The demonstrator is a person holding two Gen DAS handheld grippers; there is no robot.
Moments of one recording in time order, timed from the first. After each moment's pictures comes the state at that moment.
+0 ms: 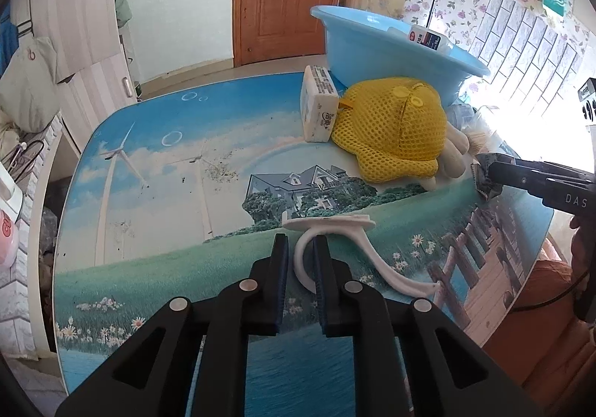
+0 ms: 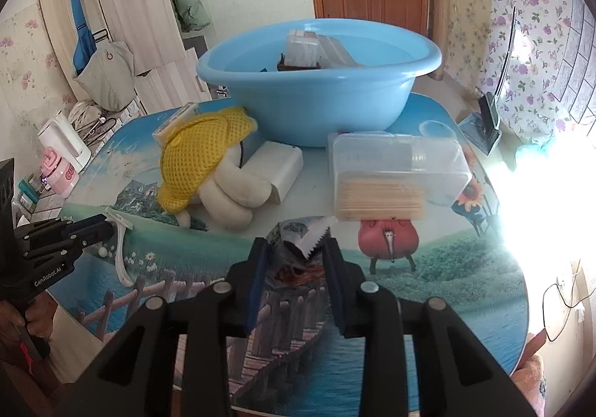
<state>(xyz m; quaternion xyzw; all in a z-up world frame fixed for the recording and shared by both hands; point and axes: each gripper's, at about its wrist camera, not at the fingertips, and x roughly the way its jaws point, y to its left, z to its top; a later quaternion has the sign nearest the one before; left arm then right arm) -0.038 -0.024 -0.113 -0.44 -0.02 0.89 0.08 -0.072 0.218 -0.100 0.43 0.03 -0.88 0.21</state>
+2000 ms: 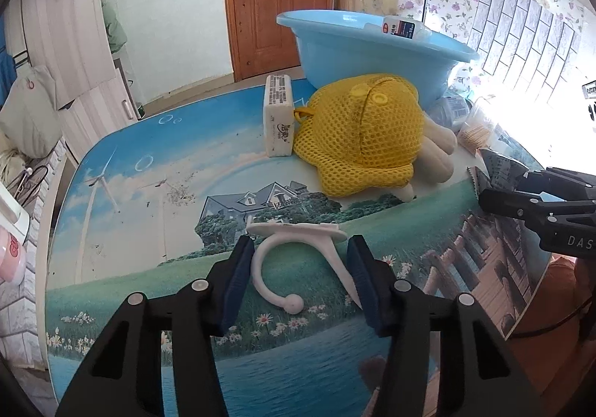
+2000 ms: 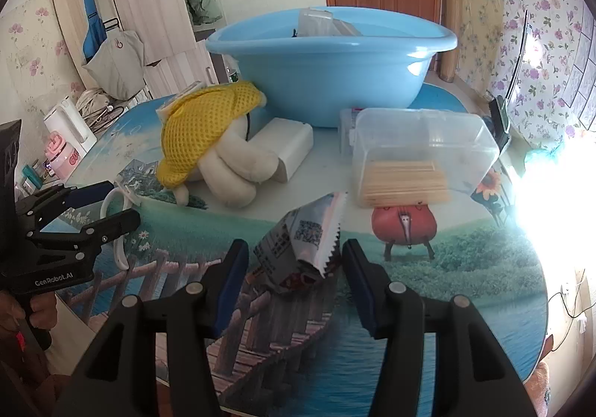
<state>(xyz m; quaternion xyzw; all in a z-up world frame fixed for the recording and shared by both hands) -0.037 0.018 -0.118 -0.41 0.02 0.91 0.06 -0.063 0.217 -0.119 0.43 0.05 -0.87 0.24</state>
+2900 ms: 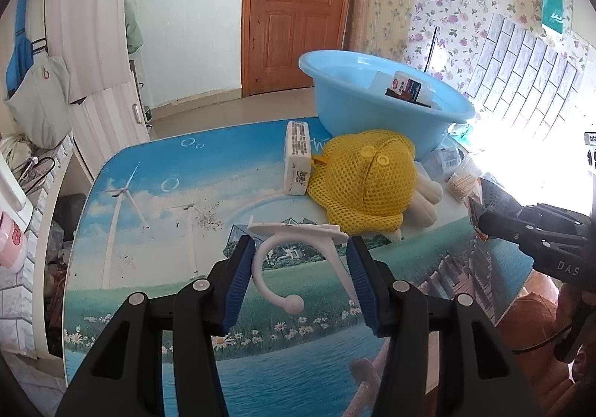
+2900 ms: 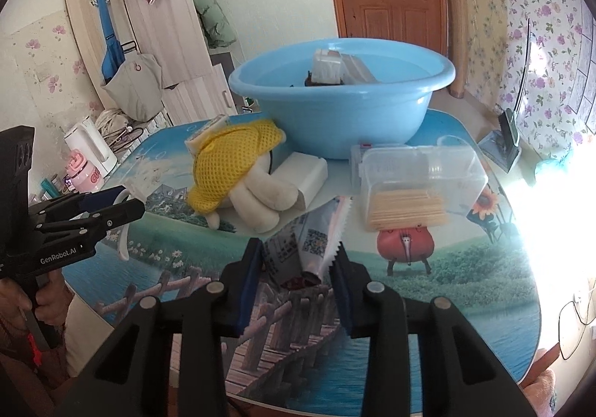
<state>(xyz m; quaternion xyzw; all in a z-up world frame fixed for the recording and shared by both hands) -0.032 -0.003 -0.078 -0.38 -0.03 0.92 0.06 -0.051 0.222 -0.094 0.39 0.02 -0.88 0.27</state>
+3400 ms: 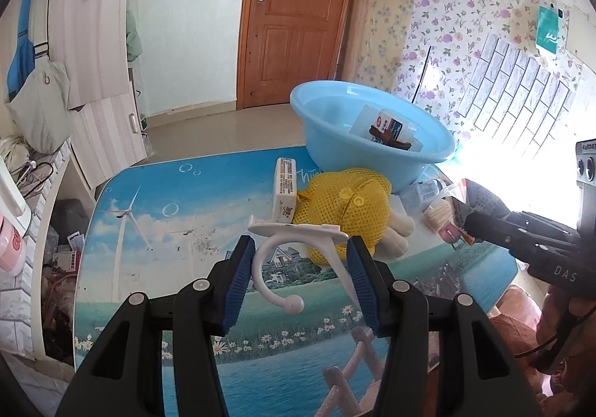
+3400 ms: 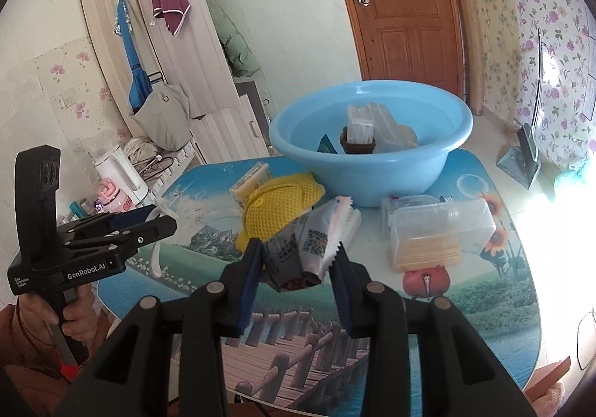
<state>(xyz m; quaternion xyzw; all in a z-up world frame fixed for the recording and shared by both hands) -0.027 -0.003 -0.042 -0.36 -0.06 0.93 0.07 -0.047 0.219 -0.051 0.35 -0.03 -0.88 0.31</state>
